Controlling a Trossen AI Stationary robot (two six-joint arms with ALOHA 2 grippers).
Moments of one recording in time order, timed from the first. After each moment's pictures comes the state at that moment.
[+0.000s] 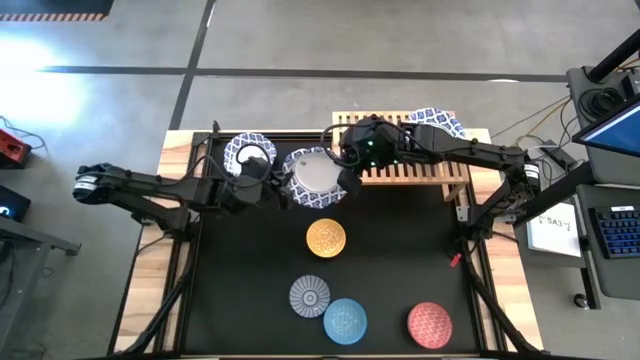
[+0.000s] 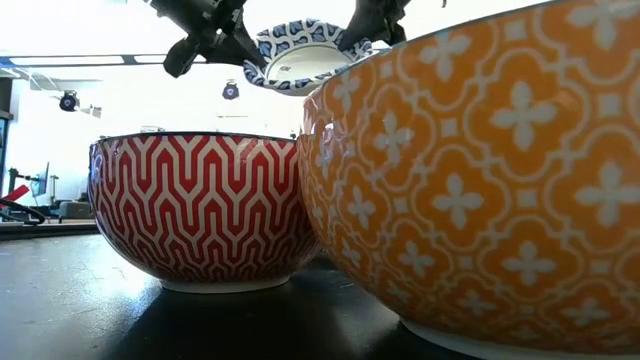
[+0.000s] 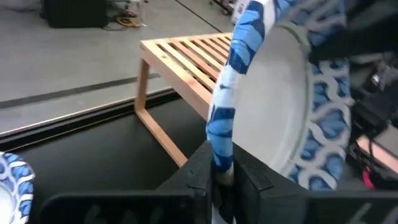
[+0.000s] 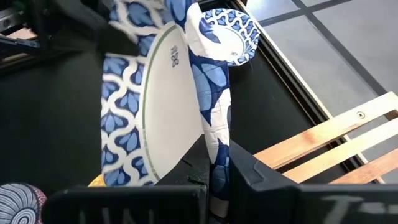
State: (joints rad) left arm -0.07 1.18 0.90 -0.18 -0.72 -0.66; right arm -0.20 1.59 1.67 -0.78 0.06 0.16
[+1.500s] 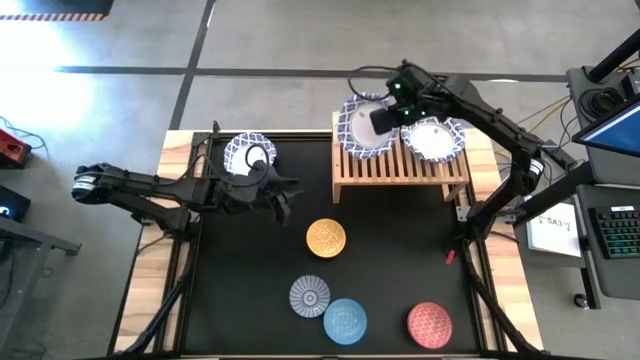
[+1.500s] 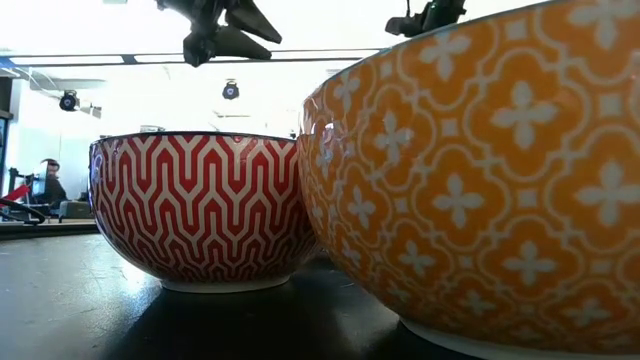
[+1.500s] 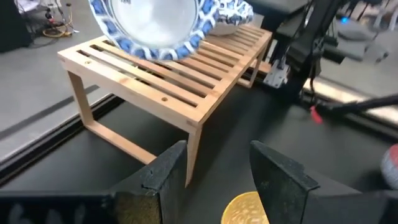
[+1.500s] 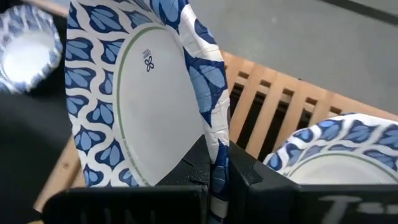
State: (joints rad) left arm -0.08 1.16 0.90 -0.14 -0.48 -0.37; right arm -0.61 1.59 1.87 -1.28 0.18 0.50
